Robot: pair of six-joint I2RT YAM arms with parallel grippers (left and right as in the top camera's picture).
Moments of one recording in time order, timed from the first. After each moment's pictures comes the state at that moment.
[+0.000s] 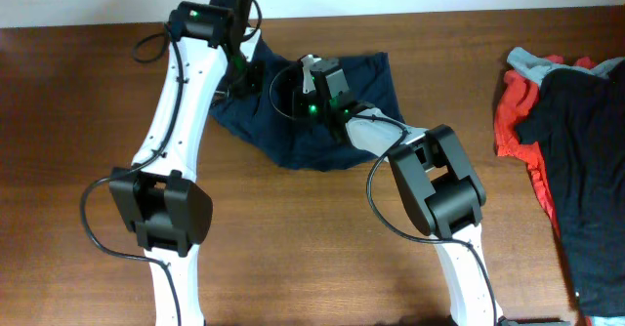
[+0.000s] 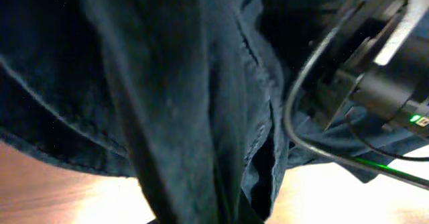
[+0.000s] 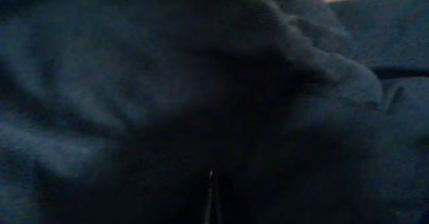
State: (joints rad) left arm -0.25 2.22 2.32 -1.45 0.00 -0.05; right arm 0.46 2.36 1.59 0.13 -0.32 0.42
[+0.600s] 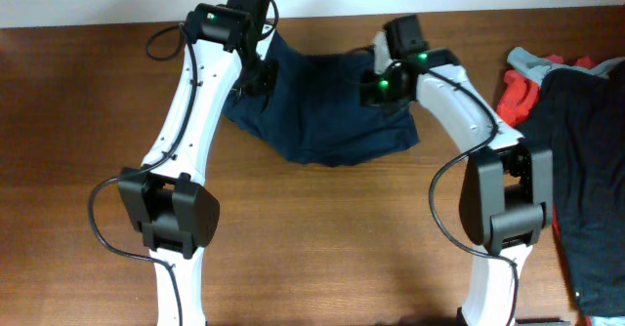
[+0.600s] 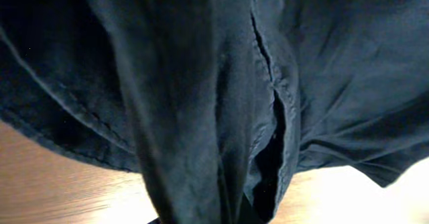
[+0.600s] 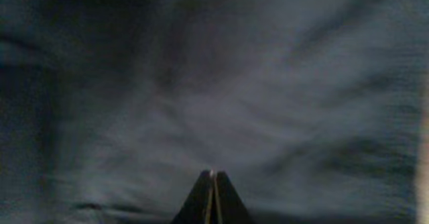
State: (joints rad) left arm -0.29 2.22 2.32 -1.40 -0.06 -0.05; right arm 0.18 2.13 1.74 -0.79 -0.24 0.20
